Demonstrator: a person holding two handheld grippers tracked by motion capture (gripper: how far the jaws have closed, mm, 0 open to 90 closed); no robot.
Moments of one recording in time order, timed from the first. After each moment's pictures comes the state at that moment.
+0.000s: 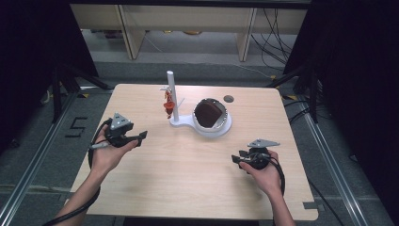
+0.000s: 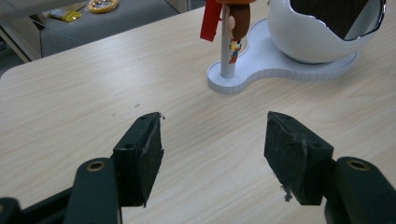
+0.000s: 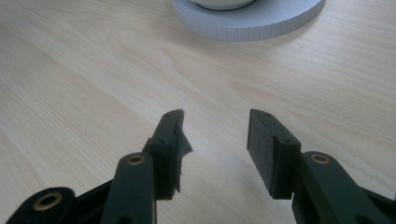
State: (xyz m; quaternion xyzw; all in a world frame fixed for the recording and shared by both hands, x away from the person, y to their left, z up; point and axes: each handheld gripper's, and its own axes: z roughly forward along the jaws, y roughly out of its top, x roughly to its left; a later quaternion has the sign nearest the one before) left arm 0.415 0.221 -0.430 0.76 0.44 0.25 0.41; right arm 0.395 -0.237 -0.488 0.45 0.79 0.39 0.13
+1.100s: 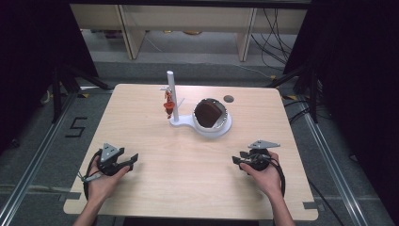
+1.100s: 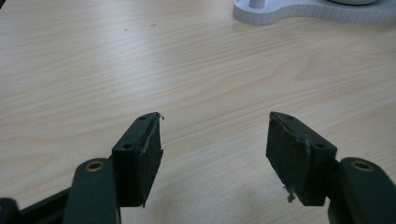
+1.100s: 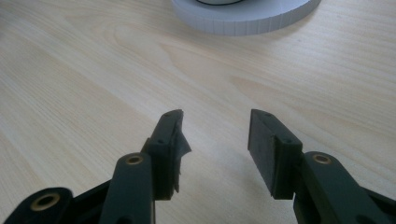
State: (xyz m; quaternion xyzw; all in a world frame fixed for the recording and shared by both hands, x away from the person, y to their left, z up) left arm 0.373 0.256 -0.521 0.72 0.49 0.26 0.43; right arm 0.394 -0.238 -0.493 0.45 0.79 0.40 0.13
